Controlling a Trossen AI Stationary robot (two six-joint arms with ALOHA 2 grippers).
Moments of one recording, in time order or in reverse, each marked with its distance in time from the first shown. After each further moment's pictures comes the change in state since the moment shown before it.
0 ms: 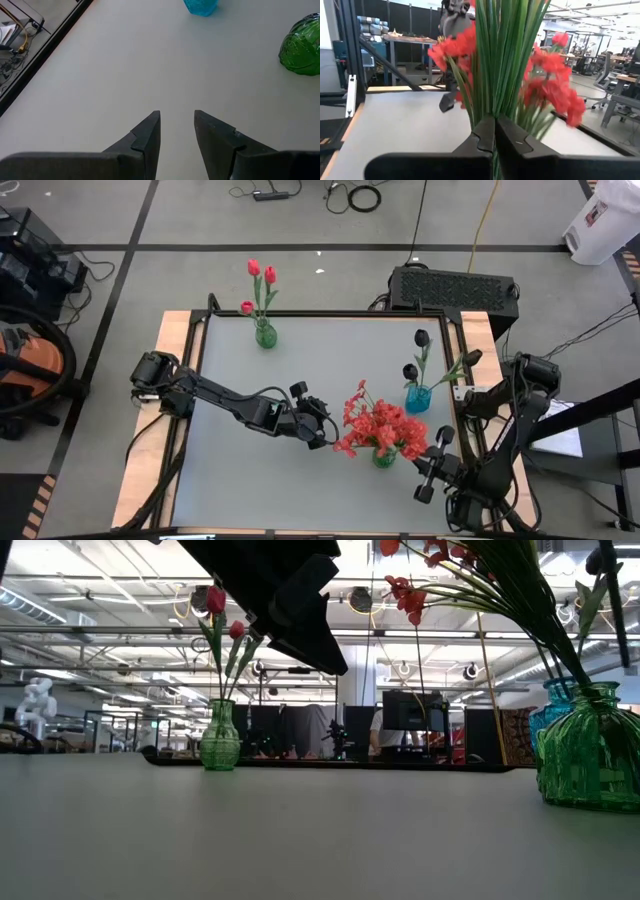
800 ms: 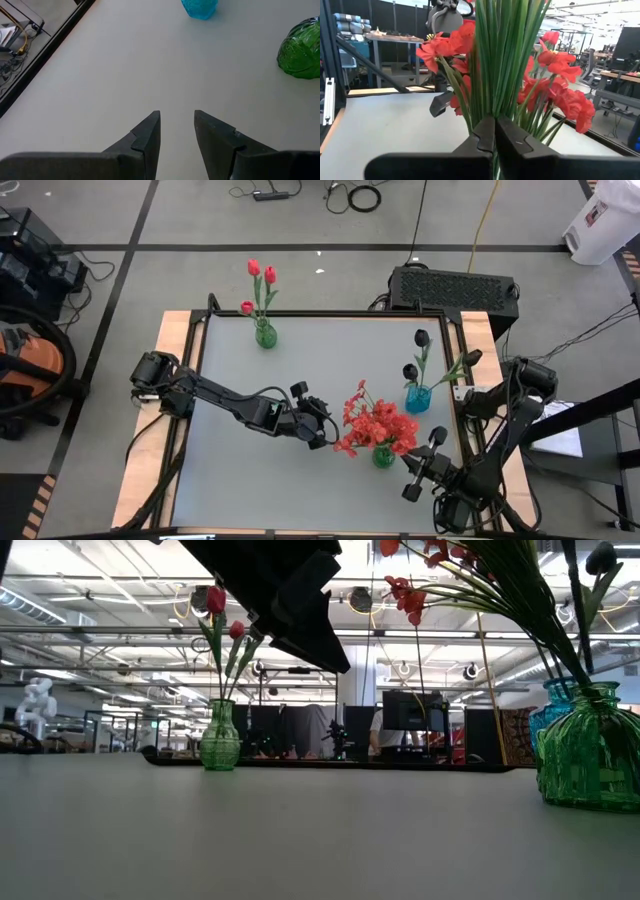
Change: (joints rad) left arm 0.000 0.000 0.000 0.015 0.000 0.006; right arm -0.077 0.053 0.063 0.035 -0.001 -0.034
